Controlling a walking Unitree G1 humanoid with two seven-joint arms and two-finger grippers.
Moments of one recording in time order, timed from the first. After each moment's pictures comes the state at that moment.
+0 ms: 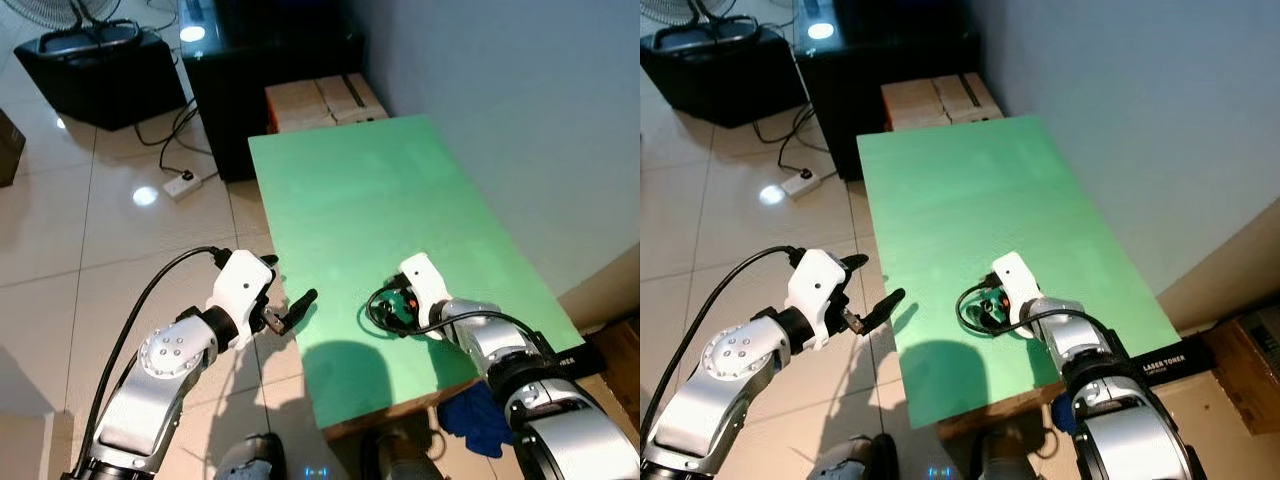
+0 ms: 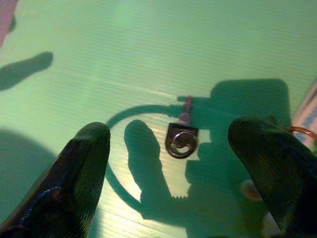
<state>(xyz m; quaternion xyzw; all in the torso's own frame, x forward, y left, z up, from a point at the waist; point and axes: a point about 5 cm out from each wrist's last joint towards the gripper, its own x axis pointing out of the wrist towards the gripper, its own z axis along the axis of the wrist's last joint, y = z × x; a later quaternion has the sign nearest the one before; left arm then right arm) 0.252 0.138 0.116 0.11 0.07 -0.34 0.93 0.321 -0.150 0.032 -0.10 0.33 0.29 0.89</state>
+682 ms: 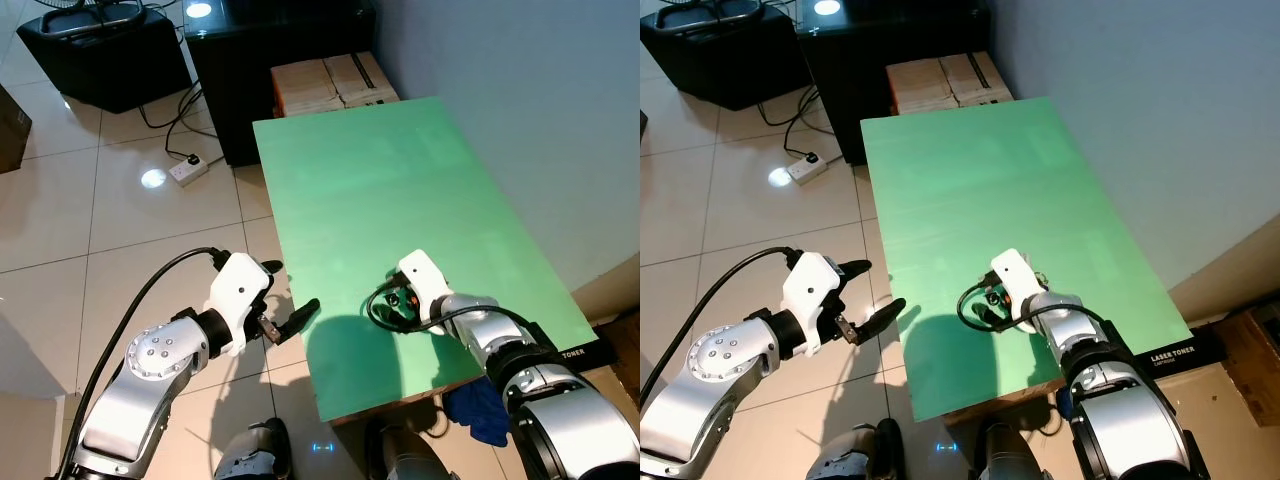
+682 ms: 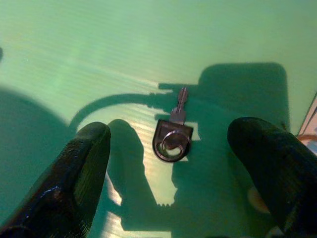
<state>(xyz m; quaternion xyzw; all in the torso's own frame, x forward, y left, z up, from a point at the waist) 0.245 0.140 0.124 0.10 0.08 -0.39 0.91 0.328 -0.153 0.034 -0.14 0.32 0.28 0.89</state>
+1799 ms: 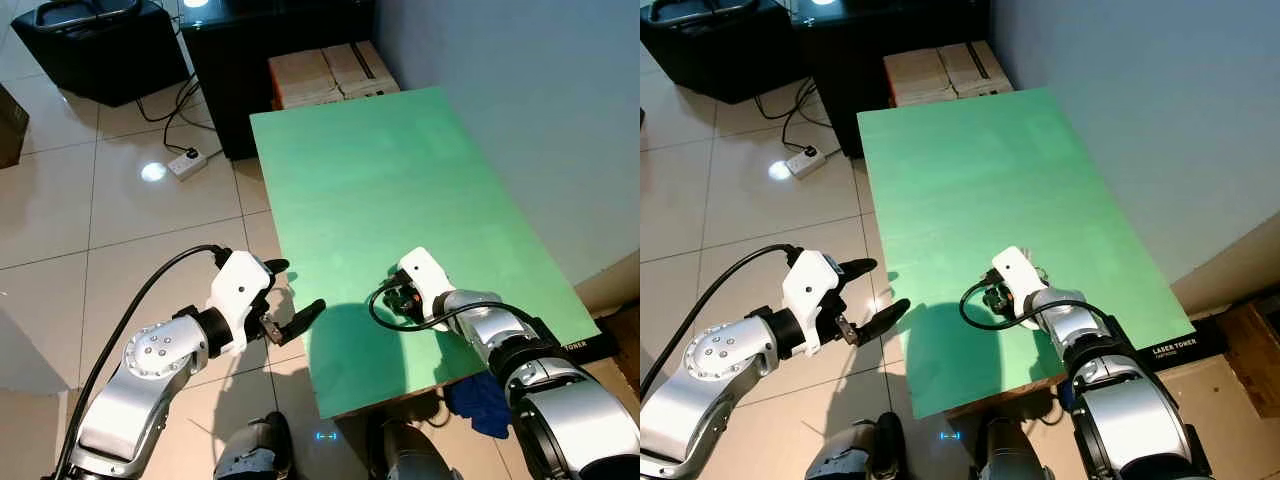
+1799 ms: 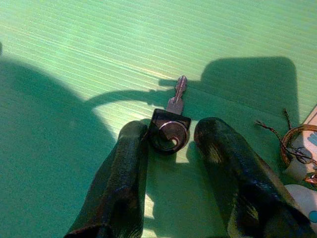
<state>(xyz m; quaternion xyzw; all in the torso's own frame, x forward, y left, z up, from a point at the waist) 0.243 0.138 0.130 0.10 0.07 -0.41 0.91 0.331 -0.157 0.037 -0.15 0.32 0.29 0.89</state>
